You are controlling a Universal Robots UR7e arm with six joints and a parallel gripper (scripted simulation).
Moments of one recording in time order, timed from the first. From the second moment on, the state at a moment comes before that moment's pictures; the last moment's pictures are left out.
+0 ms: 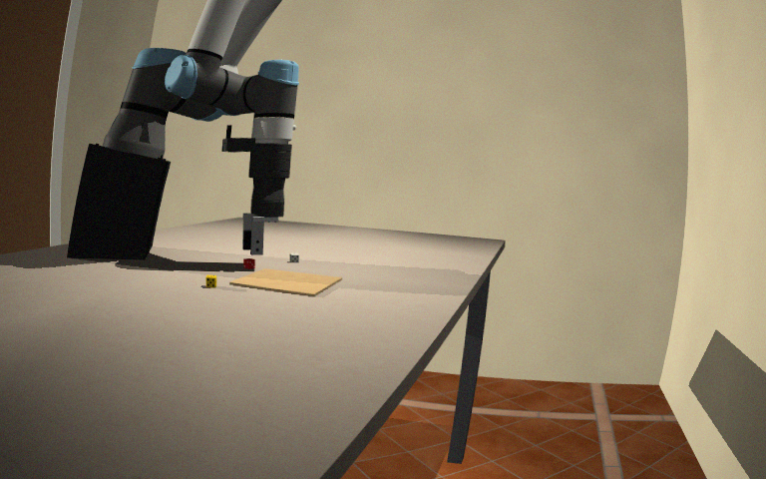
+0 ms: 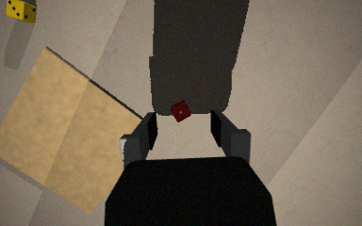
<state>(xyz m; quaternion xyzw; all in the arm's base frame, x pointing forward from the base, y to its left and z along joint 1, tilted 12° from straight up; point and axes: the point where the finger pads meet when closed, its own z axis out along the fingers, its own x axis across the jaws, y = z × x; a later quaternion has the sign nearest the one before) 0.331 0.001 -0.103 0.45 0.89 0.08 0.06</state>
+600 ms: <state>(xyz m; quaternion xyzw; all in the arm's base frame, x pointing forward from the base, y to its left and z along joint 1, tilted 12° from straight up) 0.346 0.030 -0.098 0.45 0.89 0.08 0.06</state>
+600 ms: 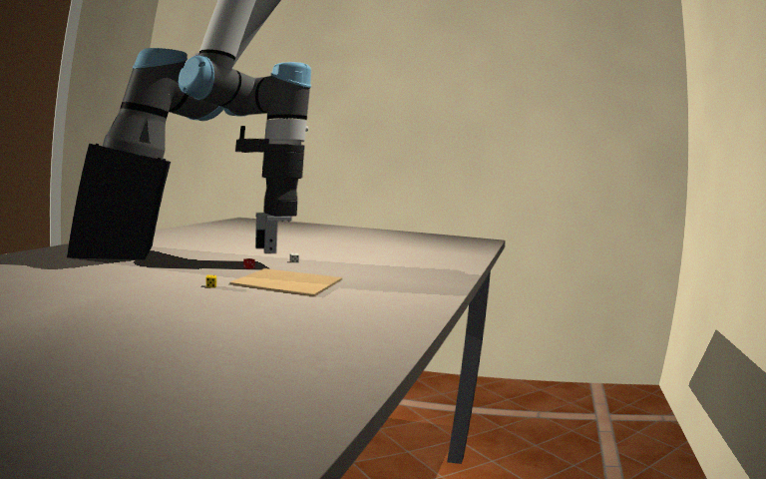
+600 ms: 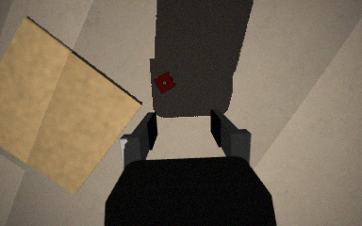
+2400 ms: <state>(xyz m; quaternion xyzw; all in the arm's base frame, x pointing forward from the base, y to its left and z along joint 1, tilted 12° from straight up) 0.385 0.103 -0.084 0.45 0.89 0.08 0.06</state>
